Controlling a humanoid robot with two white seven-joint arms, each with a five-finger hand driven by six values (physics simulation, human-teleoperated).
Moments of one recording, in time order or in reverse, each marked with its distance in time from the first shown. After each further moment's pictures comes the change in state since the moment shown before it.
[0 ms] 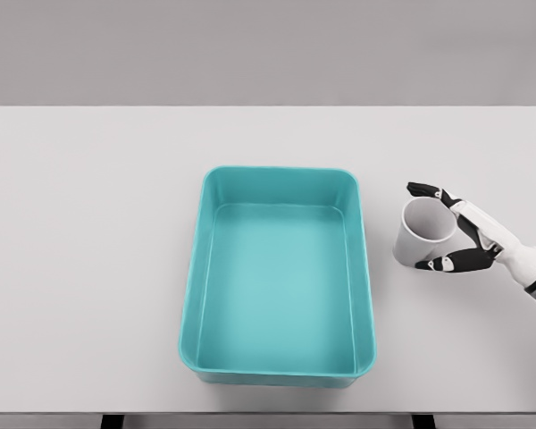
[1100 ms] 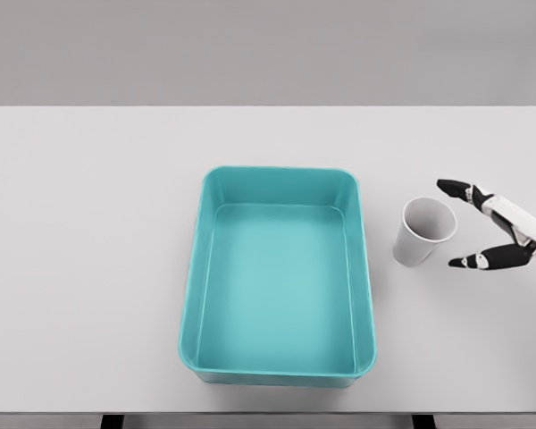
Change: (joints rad) left arm 0.000 0.000 0.000 0.000 0.000 0.000 0.000; right arm 0.032 -0.111 -0.045 -0.024 0.016 0.000 0.002
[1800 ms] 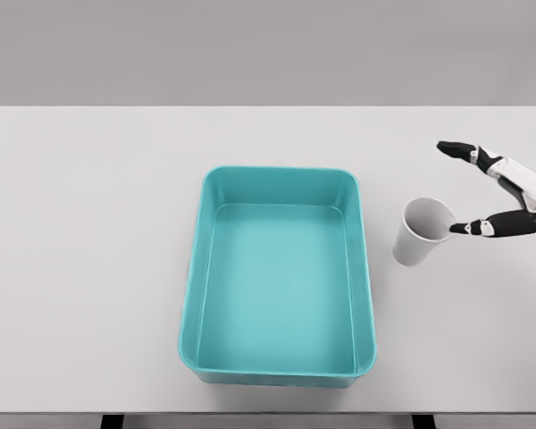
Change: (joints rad) left arm 0.000 0.000 0.000 0.000 0.000 0.000 0.000; right arm -0.067 -0.064 -0.031 -0.116 -0.007 0.000 0.001
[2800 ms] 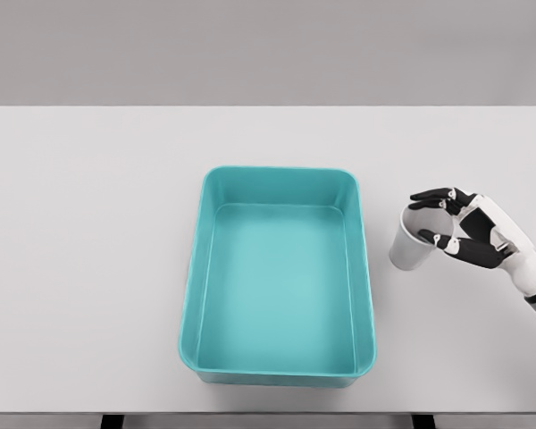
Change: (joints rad) left arm 0.000 0.000 0.000 0.000 0.000 0.000 0.000; right arm 0.175 0.166 -0.014 -0.047 -0.249 0.014 -0.020
